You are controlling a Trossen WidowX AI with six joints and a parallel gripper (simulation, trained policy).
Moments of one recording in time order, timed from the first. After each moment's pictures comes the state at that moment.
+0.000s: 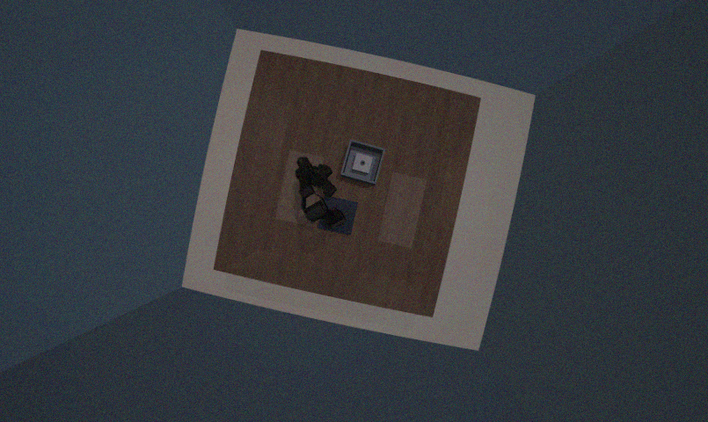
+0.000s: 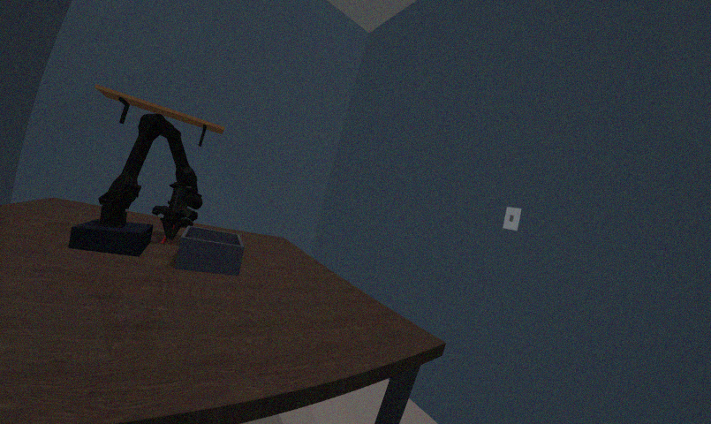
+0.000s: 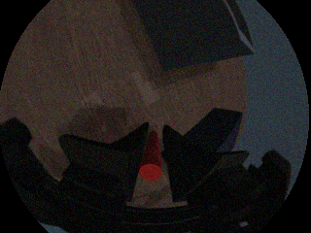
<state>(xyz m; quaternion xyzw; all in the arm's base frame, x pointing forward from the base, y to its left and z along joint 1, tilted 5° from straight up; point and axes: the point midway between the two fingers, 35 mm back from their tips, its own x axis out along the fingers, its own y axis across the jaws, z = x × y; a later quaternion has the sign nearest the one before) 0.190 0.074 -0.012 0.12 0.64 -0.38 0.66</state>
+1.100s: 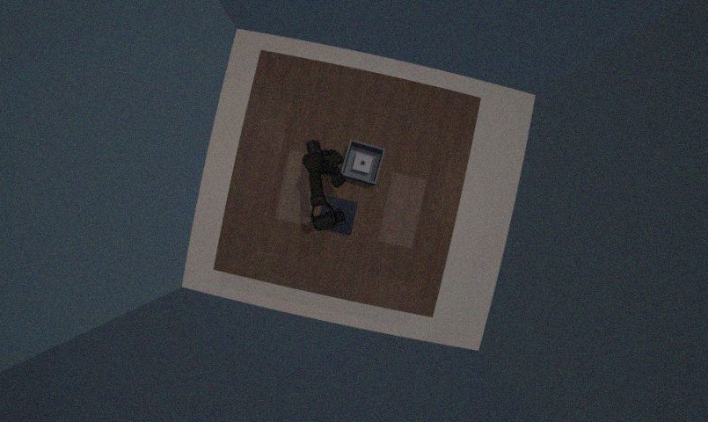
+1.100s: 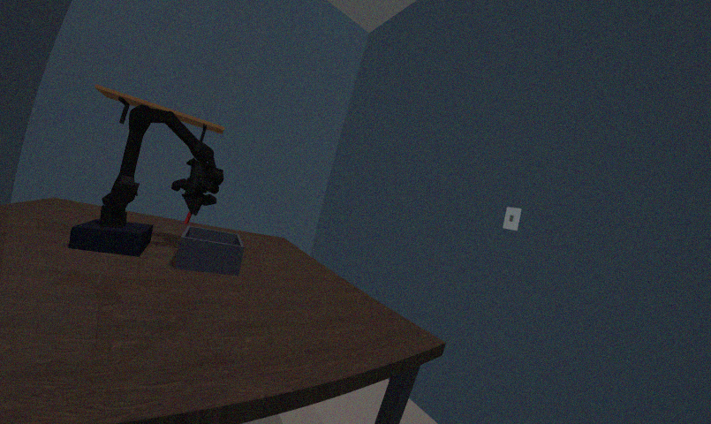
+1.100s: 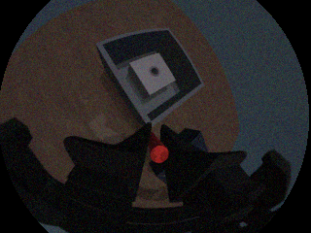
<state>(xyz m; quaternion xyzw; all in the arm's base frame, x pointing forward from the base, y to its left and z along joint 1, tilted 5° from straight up) 0.250 0.005 0.100 0.16 0.55 -0.45 0.69</state>
